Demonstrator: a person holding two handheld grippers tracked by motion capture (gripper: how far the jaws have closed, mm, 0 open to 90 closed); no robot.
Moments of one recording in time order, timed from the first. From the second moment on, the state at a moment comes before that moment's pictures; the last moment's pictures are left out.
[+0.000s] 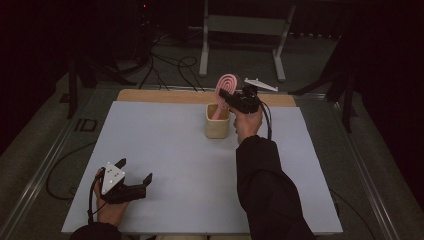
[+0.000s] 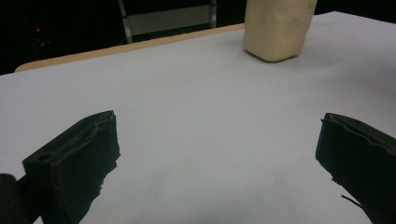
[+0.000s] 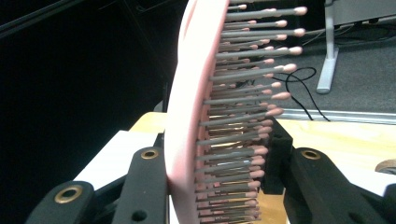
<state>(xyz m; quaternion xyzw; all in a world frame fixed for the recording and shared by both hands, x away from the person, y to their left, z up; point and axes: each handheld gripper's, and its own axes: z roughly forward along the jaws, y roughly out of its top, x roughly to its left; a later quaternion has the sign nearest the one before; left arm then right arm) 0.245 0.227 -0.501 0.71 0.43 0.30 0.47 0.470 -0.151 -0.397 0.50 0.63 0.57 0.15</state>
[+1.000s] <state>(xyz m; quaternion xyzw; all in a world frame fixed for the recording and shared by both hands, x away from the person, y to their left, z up) 0.245 0.226 -0.501 0.71 0.42 0.30 0.47 0.469 -0.138 -0.410 0.50 0.65 0.56 0.14</state>
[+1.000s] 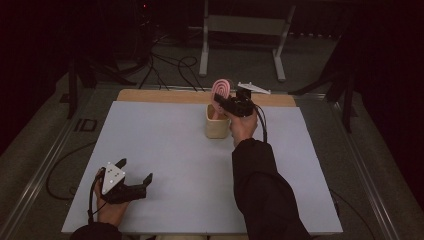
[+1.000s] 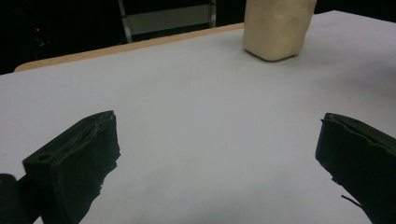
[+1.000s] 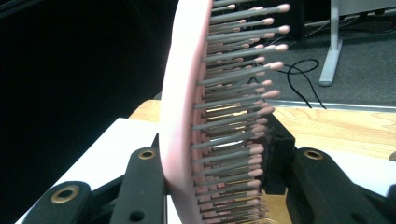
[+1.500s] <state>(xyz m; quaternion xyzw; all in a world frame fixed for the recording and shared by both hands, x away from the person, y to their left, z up) 0.245 0.226 -0.501 0.71 0.42 0.30 0.47 0.468 -0.134 -0.416 0.50 0.65 0.55 0.14</state>
